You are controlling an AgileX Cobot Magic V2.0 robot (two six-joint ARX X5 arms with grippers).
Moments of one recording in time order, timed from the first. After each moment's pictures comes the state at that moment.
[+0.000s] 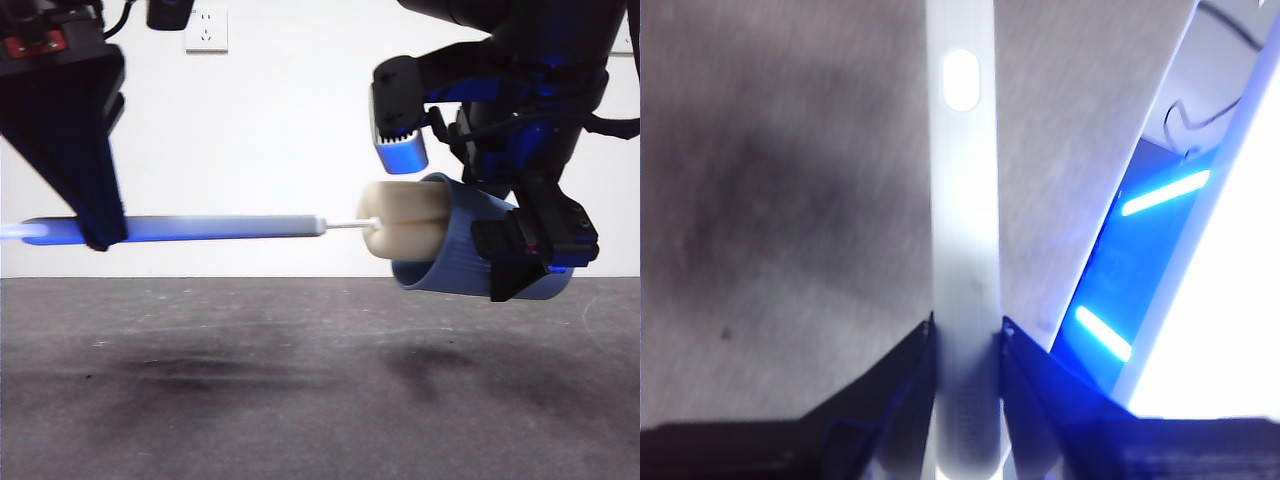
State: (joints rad) left arm -0.71 1.28 0.99 -0.91 0.14 0.37; right arm 0.83 1.41 0.84 -0.42 0.58 -0.91
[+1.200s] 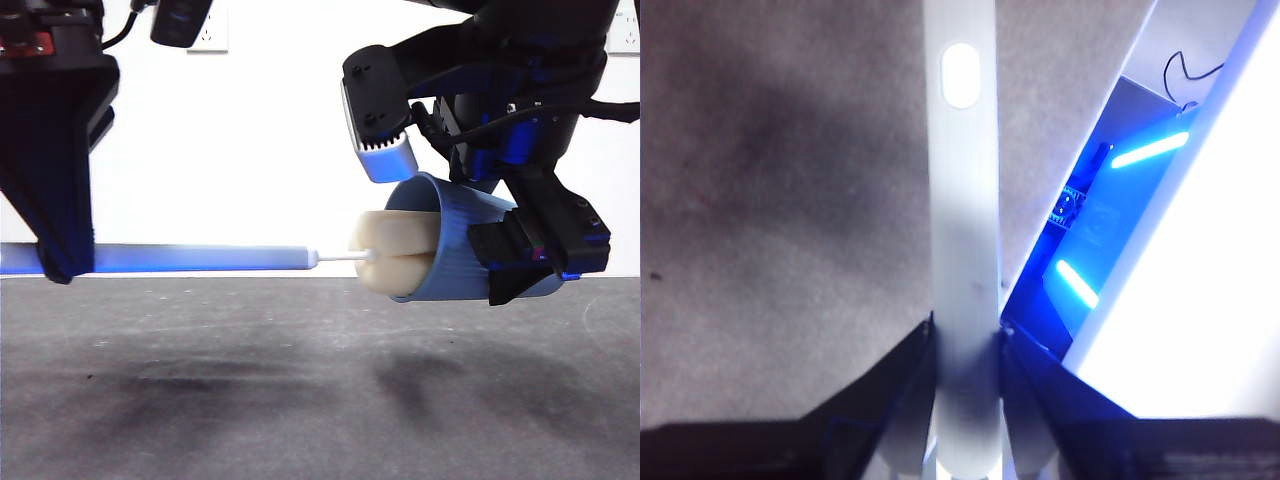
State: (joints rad) left arm -0.83 1.30 0.99 -1.00 0.07 0.22; right arm 0.94 1.41 0.84 -0.49 0.68 -0.89
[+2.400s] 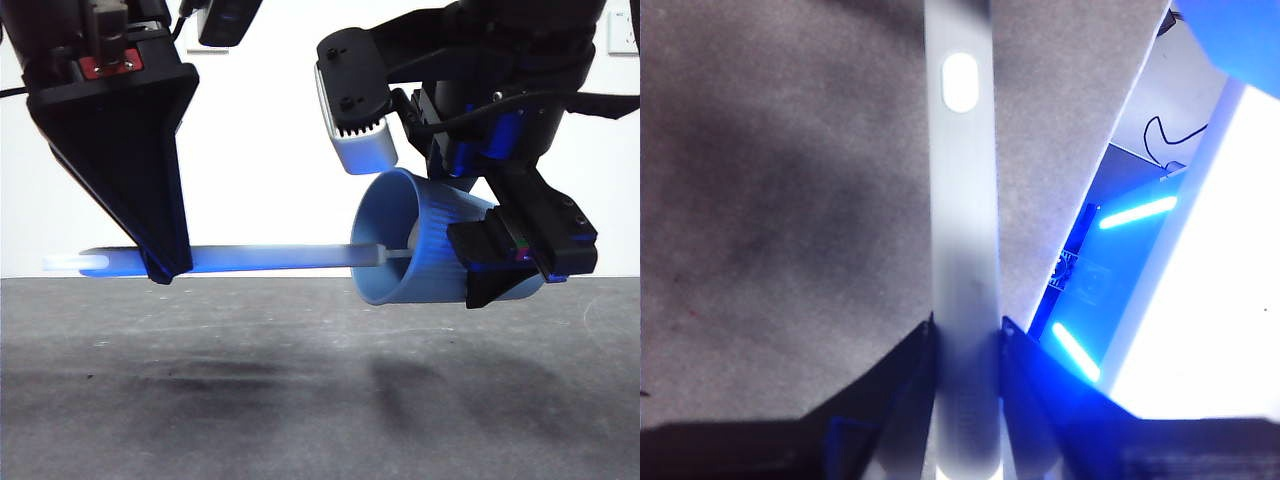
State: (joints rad) left arm -0.85 1.35 0.99 -0.84 0.11 0.22; right arm 1.01 1.41 0.84 -0.48 0.67 -0.89
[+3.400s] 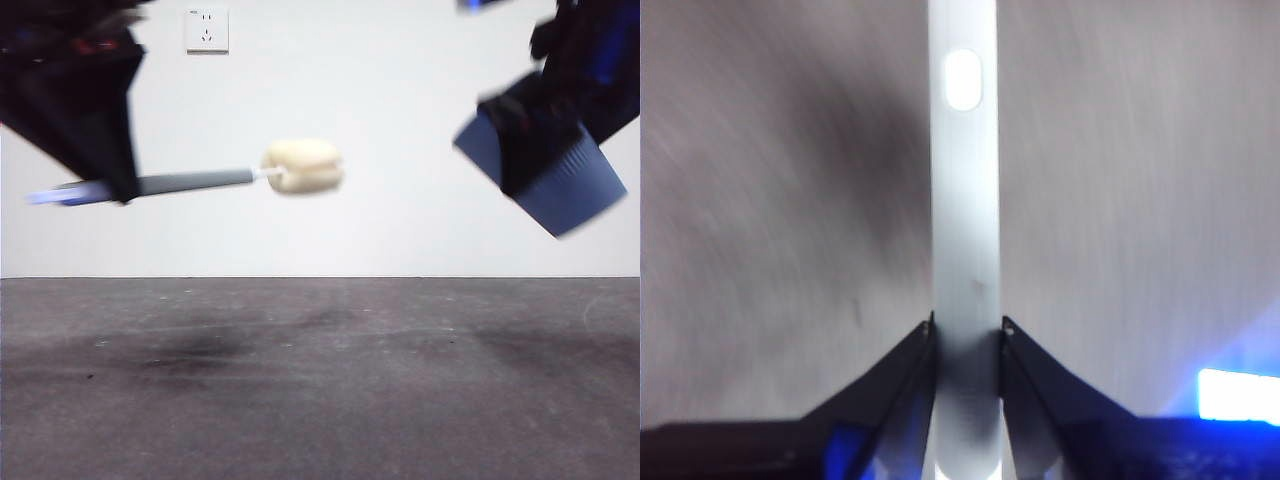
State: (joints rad) left arm -0.60 1.23 0.99 -0.75 0.00 -0.07; right arm 0.63 1.15 0.84 -0.44 0.42 -0.19
